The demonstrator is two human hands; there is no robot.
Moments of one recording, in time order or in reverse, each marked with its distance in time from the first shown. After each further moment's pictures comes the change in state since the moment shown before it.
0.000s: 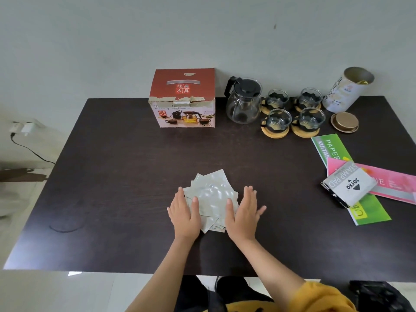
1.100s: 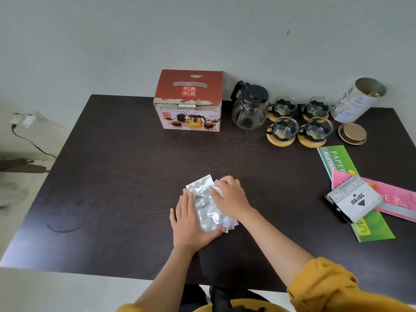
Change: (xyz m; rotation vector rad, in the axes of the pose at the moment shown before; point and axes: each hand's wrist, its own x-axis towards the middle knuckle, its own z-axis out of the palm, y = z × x) left_hand -0.002 -0.005 0.000 0.477 -0.225 0.123; right_hand 0.080 -0.053 -0.014 -0.300 -0.564 -0.258
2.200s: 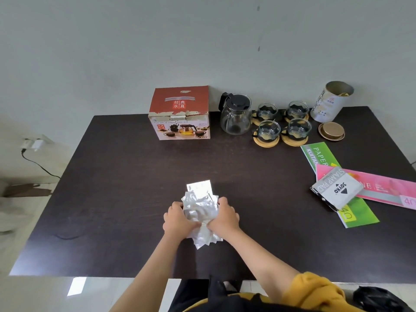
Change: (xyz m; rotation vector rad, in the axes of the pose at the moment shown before) left_hand 0.014 0.003 -0.035 -0.214 -0.164 -0.354; right_hand -0.059 -0.012 0.031 0.280 0.044 0.315
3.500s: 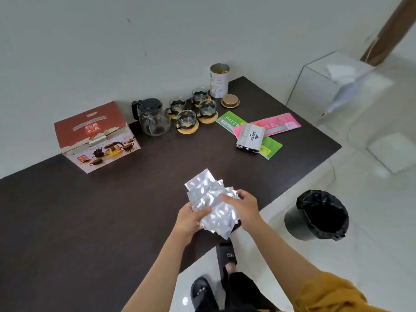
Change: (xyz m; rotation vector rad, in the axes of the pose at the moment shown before) left_hand -0.064 0.033 0.033 -0.613 -0.888 0.248; right_hand -0.126 0.074 -0.035 1.183 0.578 0.302
